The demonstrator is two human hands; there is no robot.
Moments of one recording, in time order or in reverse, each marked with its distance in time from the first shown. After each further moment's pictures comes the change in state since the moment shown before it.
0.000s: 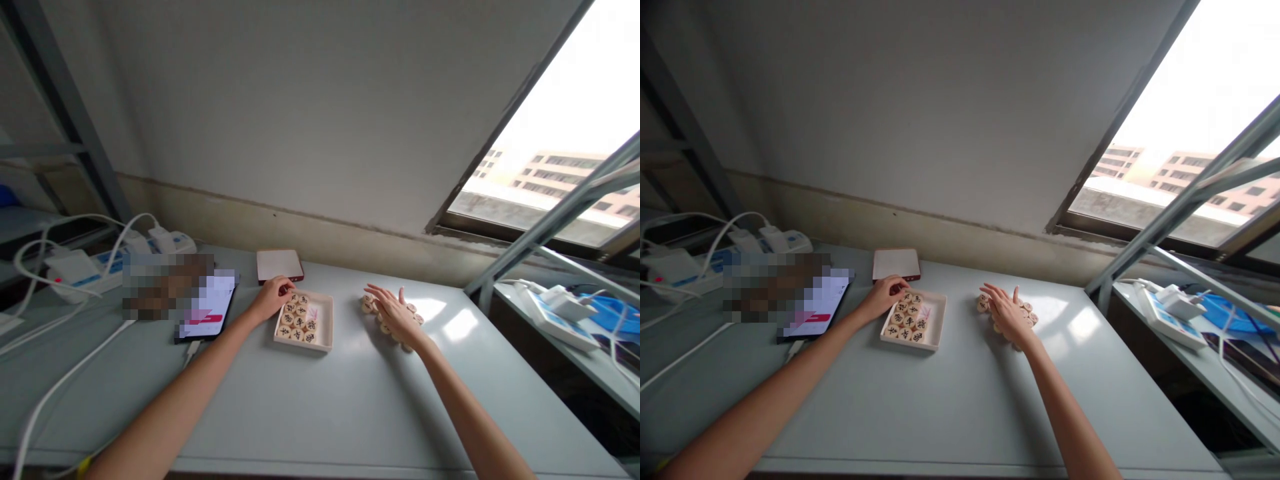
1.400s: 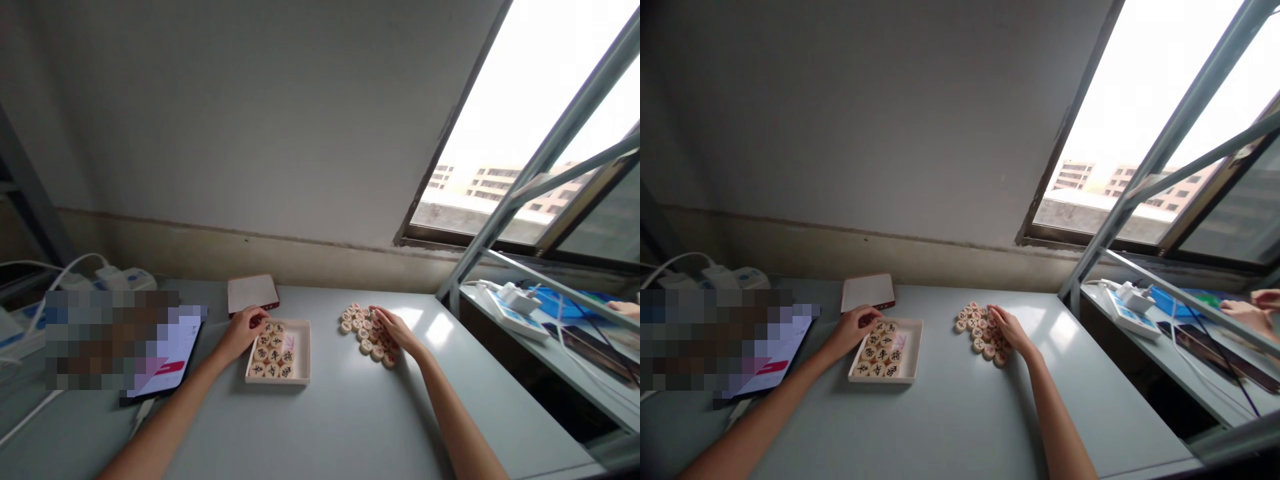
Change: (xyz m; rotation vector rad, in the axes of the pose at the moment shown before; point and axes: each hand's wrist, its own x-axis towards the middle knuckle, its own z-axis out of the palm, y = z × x) left_hand 0.001 -0.004 -0.001 -0.032 -0.017 -0.050; right_hand -0.014 0.067 -0.006 0.256 0.045 0.359
